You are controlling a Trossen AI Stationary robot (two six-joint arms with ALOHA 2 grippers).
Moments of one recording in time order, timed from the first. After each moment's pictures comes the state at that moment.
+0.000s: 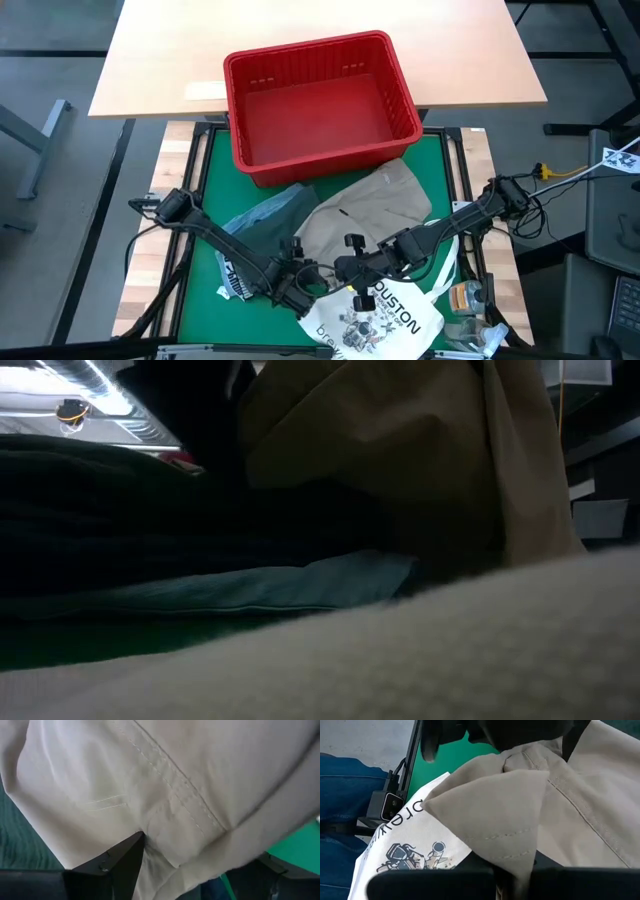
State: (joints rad) left arm -0.54 2.02 1.65 -1.06 -0.51 -0.56; right arm 0.46 1.76 1.53 -0.71 0.11 0.34
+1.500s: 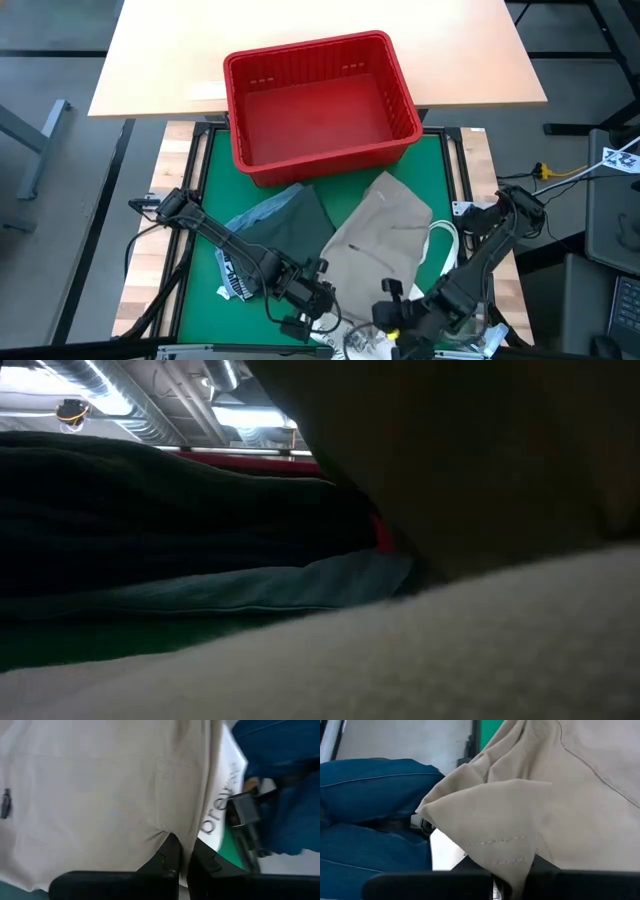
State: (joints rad) left arm -0.52 2.02 1.91 -0.91 -0.09 -0.23; right arm 0.83 1.74 1.52 -0.74 0.22 0.79
